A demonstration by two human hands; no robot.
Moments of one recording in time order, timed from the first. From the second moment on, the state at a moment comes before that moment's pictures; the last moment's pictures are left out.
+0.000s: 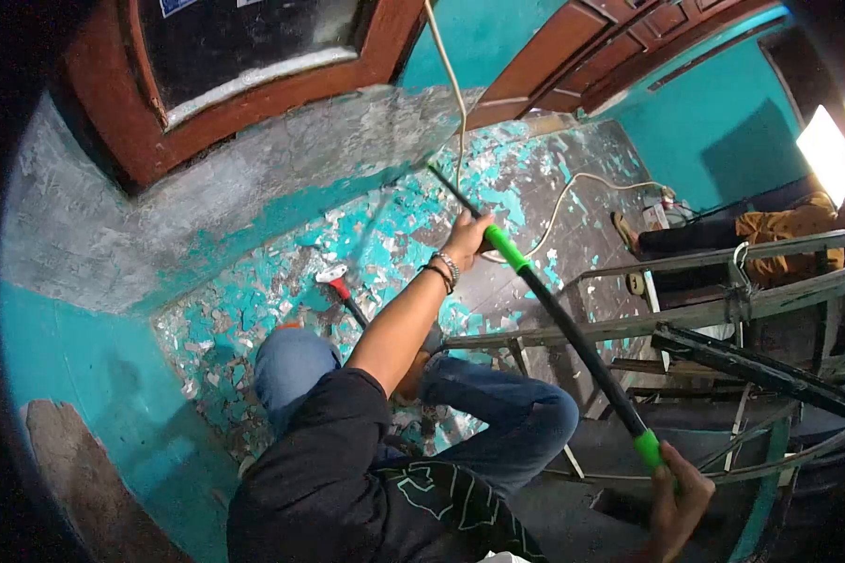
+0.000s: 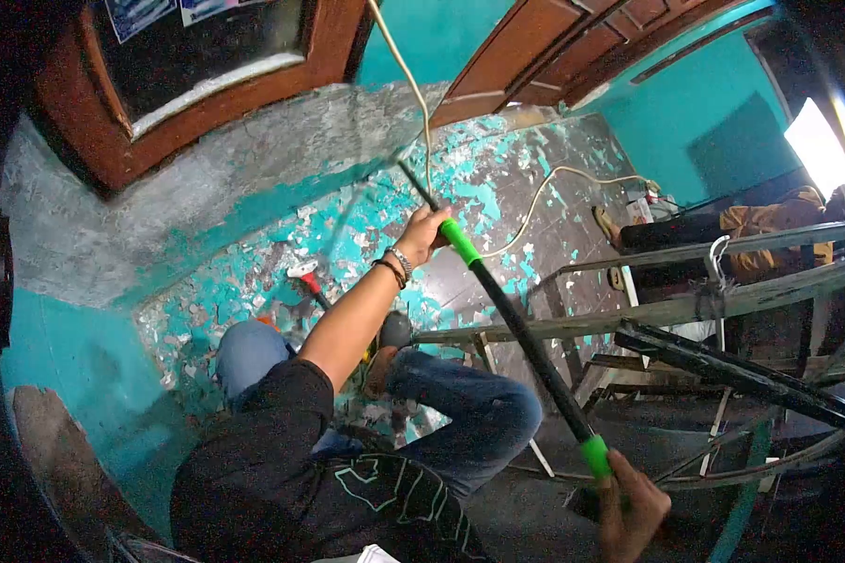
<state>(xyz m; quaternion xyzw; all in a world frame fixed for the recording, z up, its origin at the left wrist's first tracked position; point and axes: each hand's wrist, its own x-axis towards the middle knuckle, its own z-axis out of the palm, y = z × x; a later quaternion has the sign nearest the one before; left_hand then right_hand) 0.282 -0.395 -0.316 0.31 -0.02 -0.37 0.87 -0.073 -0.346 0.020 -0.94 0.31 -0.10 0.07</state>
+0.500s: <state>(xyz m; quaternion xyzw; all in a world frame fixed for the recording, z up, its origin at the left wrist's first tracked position) 0.273 -0.421 -0.332 0.34 -0.01 -0.36 0.87 -0.086 -0.383 0.013 -0.91 0.39 -0.11 0.10</state>
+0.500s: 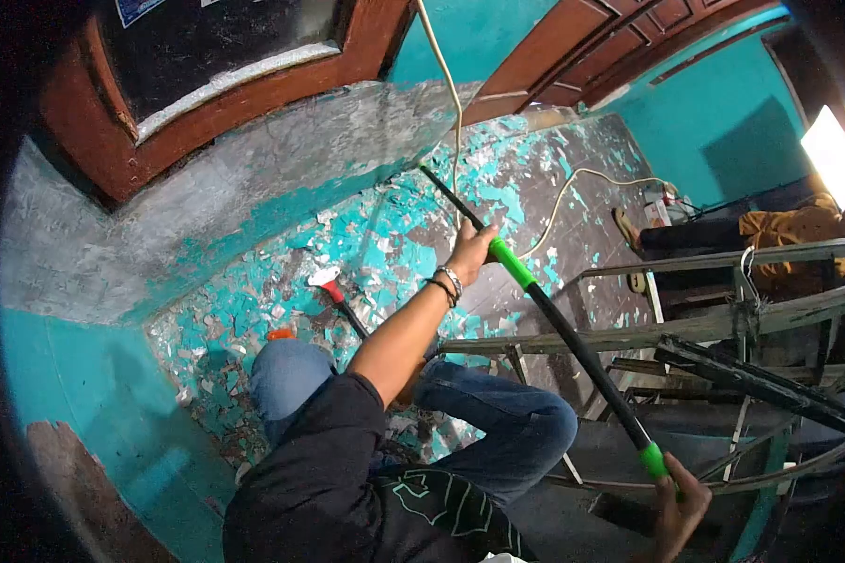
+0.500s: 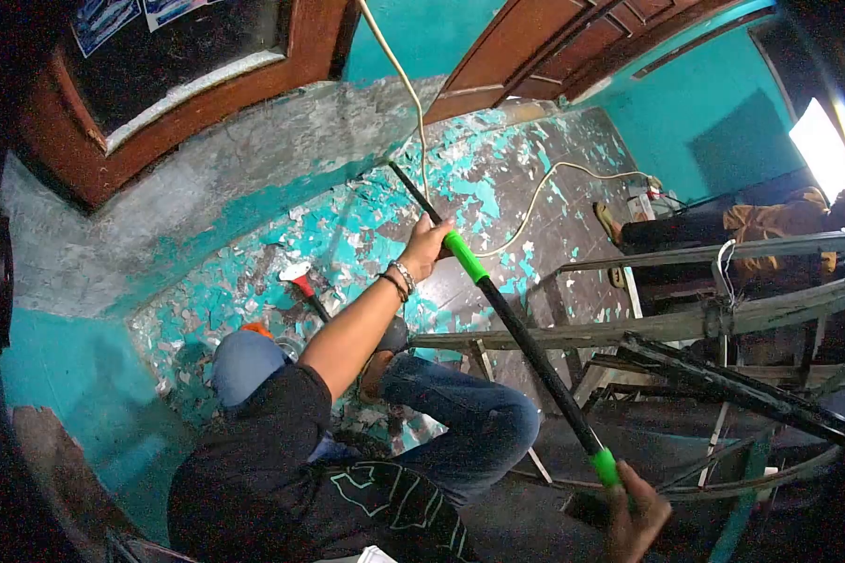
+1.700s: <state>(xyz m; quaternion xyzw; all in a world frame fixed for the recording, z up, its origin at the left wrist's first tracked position) 0.296 -0.415 -0.327 0.33 -0.02 -0.39 0.86 -0.052 -0.391 0.026 -0.95 0.29 -0.09 -0.01</state>
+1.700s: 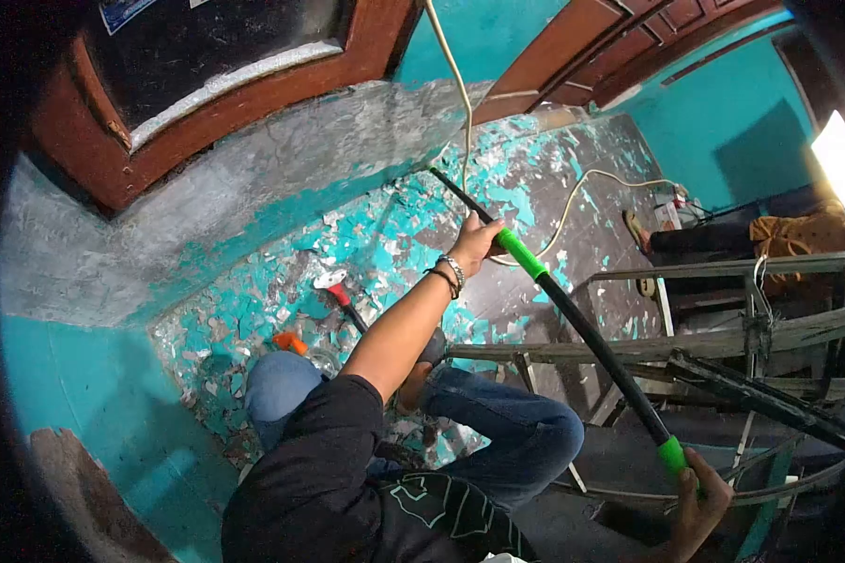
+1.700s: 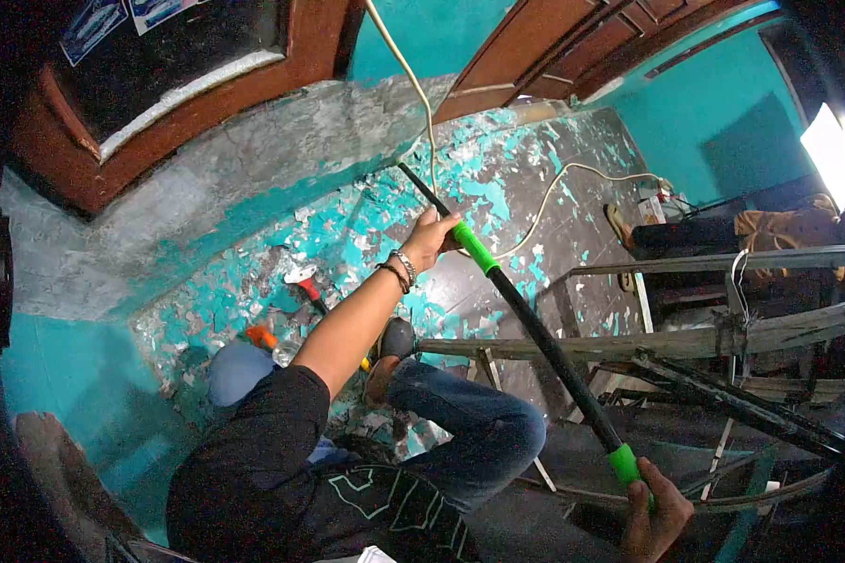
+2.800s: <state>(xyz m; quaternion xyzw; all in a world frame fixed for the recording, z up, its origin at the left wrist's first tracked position) 0.220 -0.332 -0.271 0.37 0.00 -0.26 0.89 -0.146 -0.359 0.078 -0.94 0.30 0.05 0.14</state>
